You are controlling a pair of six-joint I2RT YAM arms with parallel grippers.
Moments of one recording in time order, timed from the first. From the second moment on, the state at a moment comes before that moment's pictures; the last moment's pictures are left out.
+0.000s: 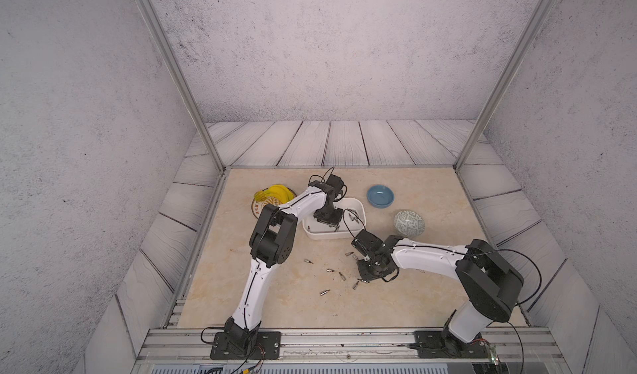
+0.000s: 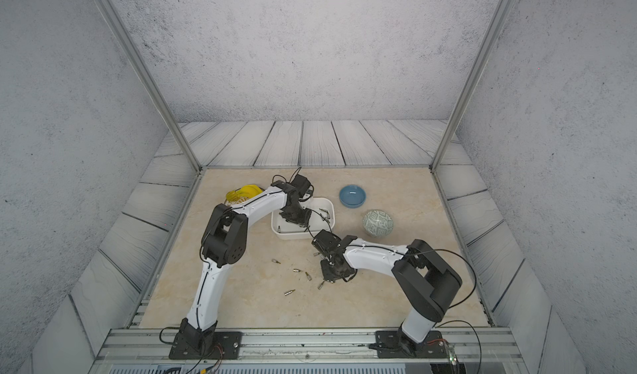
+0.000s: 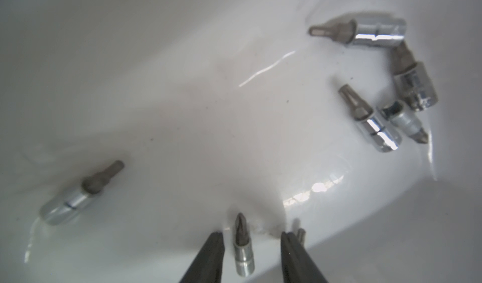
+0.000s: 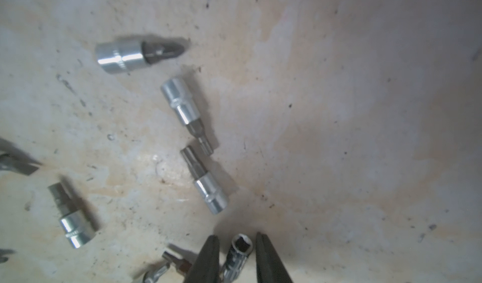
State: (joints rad) left arm -0.57 2.31 1.89 -0.91 0.10 -0.12; right arm 0.85 1.65 0.92 -0.64 0.03 0.57
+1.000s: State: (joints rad) left arm -0.59 1.47 1.27 -0.81 0.05 -0.21; right arm 0.81 1.62 1.23 -0.85 0.08 0.46
